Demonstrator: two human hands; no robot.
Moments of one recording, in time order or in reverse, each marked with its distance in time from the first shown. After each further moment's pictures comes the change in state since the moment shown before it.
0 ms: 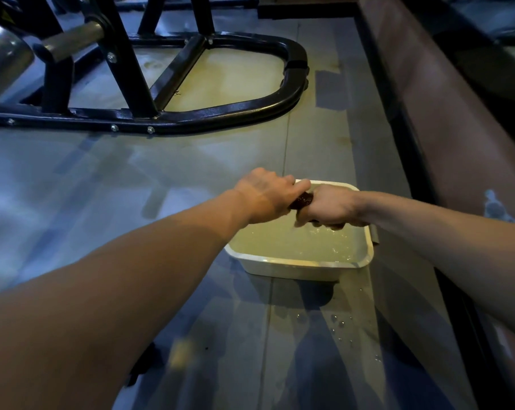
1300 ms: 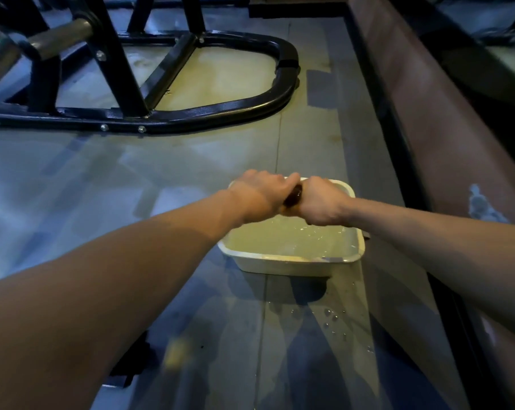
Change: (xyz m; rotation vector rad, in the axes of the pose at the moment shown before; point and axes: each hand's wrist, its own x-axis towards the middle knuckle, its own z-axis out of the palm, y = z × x) left_hand 0.000 0.005 -0.002 -0.162 -0.048 -0.099; right_hand -0.014 -0.012 0.015 -0.183 0.279 -0.133
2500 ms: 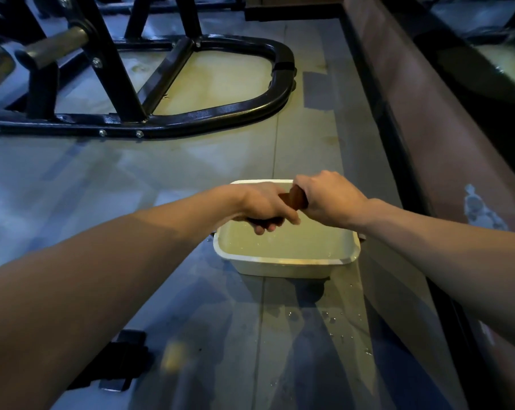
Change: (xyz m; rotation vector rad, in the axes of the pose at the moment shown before) left_hand 0.002 0.005 -0.013 -1.105 -0.502 -0.365; right_hand 0.001 0.032 -0.009 -0.374 0.225 -0.292
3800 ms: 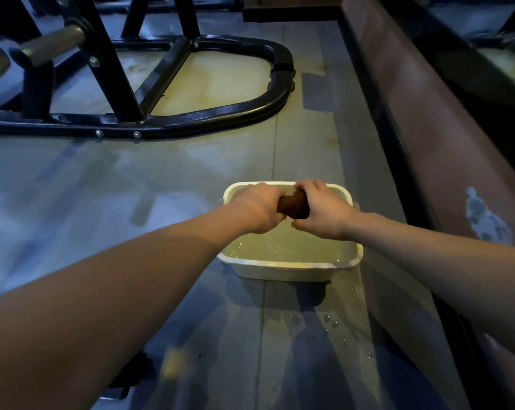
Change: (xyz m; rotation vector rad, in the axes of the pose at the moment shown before) left_hand 0.024 -0.022 0.009 0.763 0.488 0.116; right_hand 0.002 -0.002 0.031 0.266 -0.119 0.298
